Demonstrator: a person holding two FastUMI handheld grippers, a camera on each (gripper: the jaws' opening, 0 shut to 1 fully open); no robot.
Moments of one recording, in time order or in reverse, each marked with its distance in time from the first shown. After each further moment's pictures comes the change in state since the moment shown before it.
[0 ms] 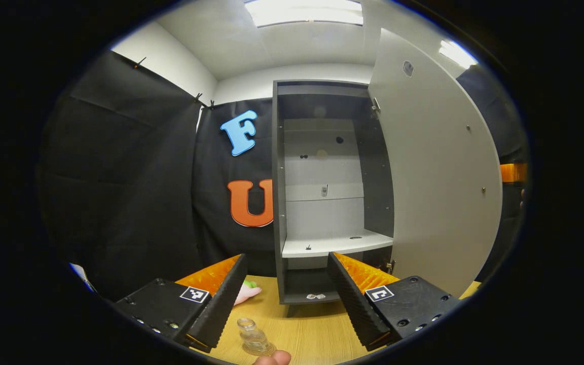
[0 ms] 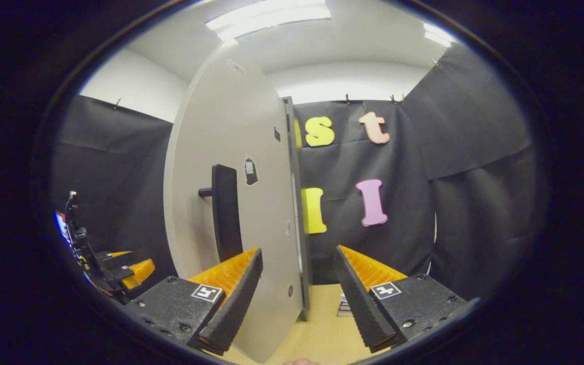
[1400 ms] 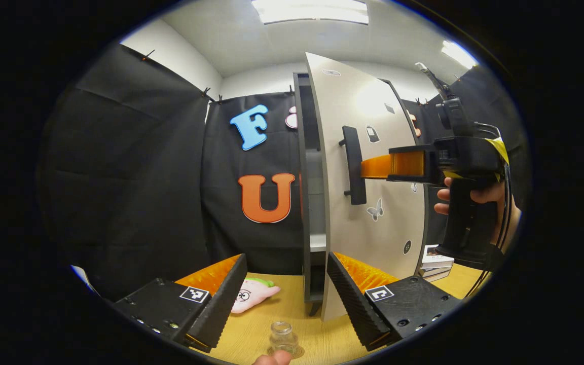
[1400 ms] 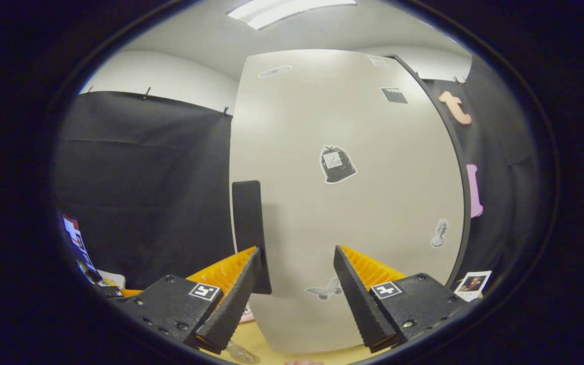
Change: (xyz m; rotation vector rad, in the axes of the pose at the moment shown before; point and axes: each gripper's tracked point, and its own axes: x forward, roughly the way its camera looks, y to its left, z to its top) left arm 0.016 0.066 -0.024 -0.004 0.011 0.016; right arm 0.197 0.220 -0.029 0.019 0.006 0.256
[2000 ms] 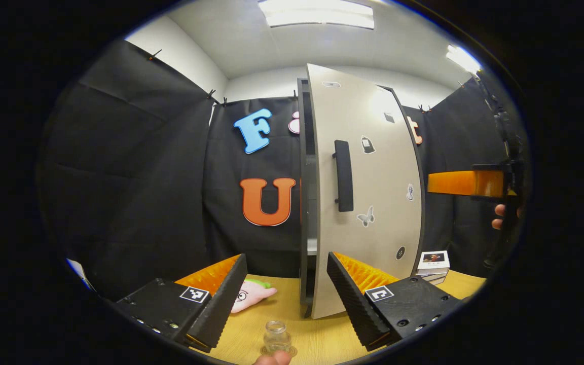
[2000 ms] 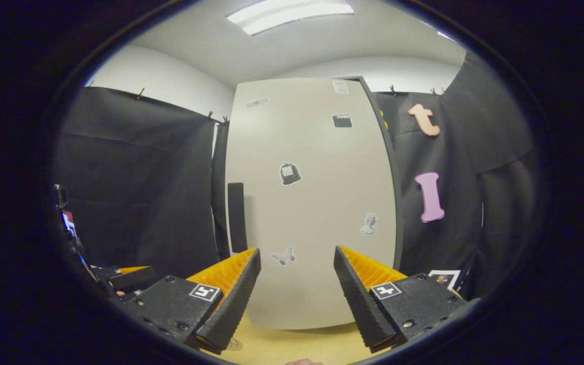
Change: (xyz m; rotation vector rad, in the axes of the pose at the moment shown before) left arm -0.013 -0.015 0.008 -0.027 -0.025 -0.011; right arm -0.138 -0.043 -0.010 -0.023 -0.015 -0.147
